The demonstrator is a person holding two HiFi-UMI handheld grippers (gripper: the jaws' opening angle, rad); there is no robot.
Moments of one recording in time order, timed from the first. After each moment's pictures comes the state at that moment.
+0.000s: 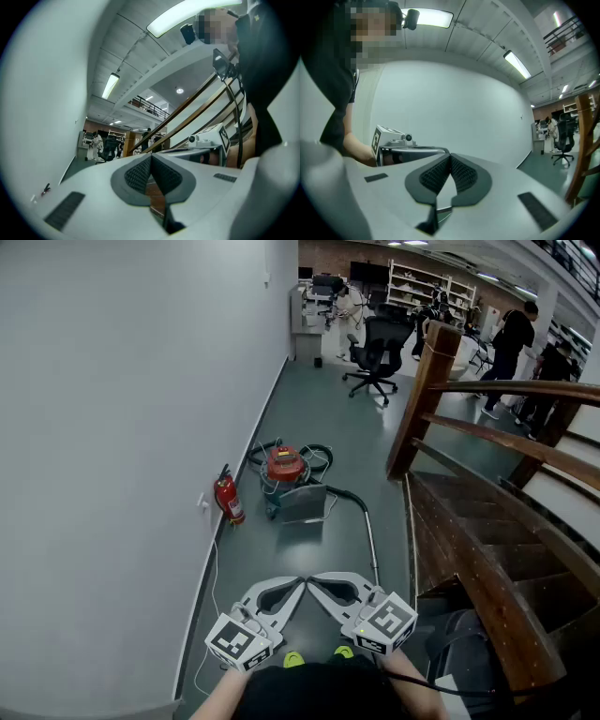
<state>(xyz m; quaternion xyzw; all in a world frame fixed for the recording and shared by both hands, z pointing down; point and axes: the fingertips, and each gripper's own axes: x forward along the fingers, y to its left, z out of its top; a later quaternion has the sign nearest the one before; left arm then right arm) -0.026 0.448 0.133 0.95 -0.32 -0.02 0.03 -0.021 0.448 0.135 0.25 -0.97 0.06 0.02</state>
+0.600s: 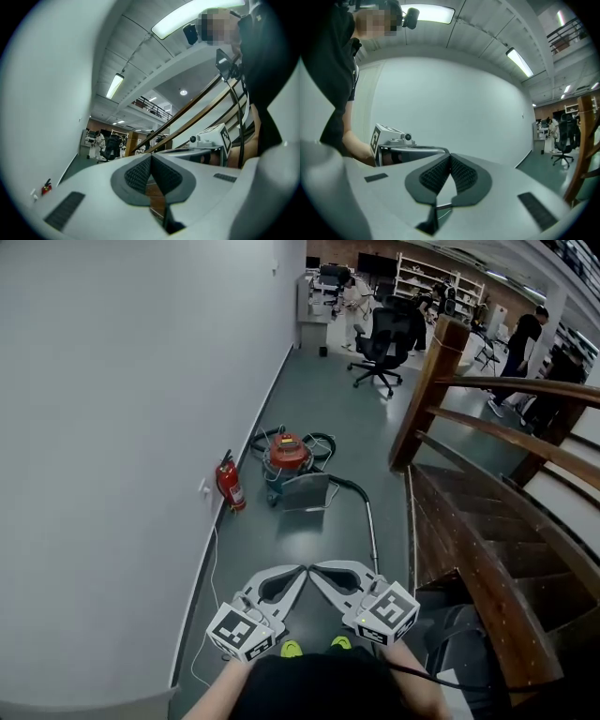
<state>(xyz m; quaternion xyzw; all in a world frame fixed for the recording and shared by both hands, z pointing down) -0.035 0.443 0.139 0.94 -0.33 -0.03 0.05 -0.030 0.444 0.141 0.25 -0.97 0.05 0.04</state>
